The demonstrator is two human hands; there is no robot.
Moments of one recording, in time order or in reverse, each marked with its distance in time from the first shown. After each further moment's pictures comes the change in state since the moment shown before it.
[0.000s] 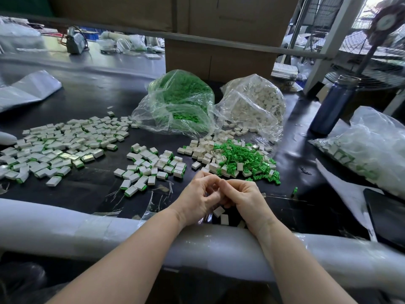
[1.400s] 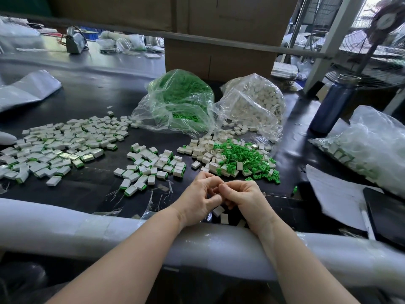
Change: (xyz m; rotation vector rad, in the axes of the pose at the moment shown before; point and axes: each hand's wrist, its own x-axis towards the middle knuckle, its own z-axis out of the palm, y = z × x) left_hand 0.001 -0.001 0.002 -0.008 -0.049 -0.009; right_hand -0.001 -0.003 -0.003 -0.058 0.005 0.046
